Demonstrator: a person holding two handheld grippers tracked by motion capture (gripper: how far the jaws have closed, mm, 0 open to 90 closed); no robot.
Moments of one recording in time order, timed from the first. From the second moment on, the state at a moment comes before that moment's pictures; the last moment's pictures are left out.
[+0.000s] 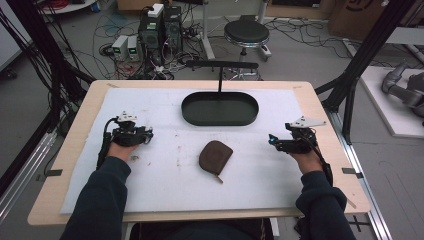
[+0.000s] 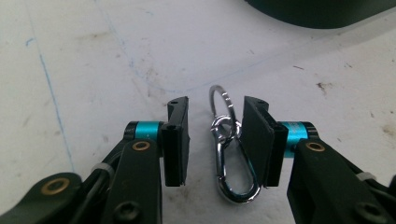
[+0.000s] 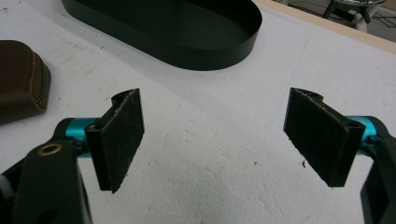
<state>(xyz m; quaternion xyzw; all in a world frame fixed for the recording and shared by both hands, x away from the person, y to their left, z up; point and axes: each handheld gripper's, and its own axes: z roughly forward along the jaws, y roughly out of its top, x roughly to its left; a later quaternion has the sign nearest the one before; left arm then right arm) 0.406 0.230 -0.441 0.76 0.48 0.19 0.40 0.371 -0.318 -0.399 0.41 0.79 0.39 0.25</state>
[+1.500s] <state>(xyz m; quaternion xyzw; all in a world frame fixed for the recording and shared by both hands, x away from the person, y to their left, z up) 0.401 0.213 -0.396 0.74 0.39 0.20 0.50 0.372 -0.319 -0.399 0.41 0.79 0.39 0.24</state>
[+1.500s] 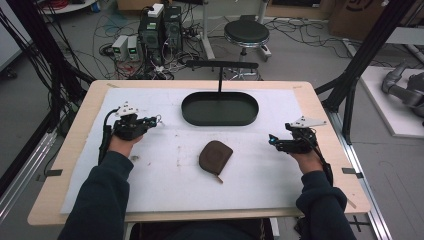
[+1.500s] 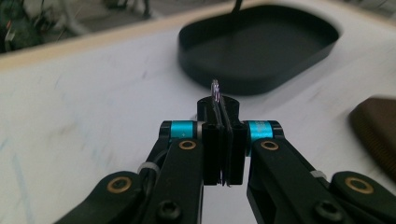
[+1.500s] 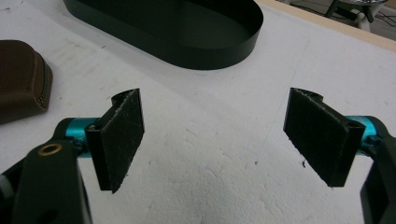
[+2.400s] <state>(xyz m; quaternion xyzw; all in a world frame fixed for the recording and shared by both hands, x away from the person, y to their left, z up) 0.520 0.132 -0.315 0.76 0.28 0.21 0.55 0.371 -0.328 -0.398 0.41 0.78 0.42 0.24</state>
